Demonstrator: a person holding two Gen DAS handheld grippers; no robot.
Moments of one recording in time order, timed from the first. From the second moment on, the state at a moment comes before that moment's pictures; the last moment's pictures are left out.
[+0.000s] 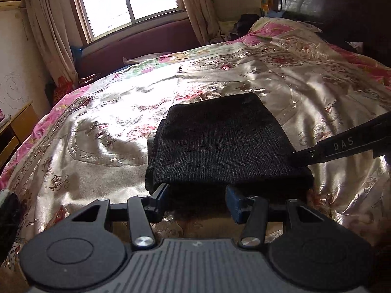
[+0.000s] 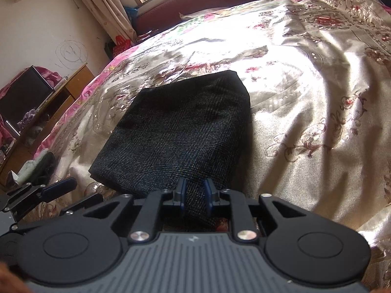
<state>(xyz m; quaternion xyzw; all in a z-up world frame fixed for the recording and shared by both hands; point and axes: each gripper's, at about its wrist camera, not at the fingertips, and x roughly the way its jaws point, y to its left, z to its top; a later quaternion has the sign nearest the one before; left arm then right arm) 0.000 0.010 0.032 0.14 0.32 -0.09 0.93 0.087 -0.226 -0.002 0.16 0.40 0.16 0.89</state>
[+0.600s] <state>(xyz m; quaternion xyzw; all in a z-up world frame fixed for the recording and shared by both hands) -0.011 0.009 0.033 0.13 0.31 -0.10 0.94 0.065 -0.229 0.006 0.11 0.40 0.14 0.90</state>
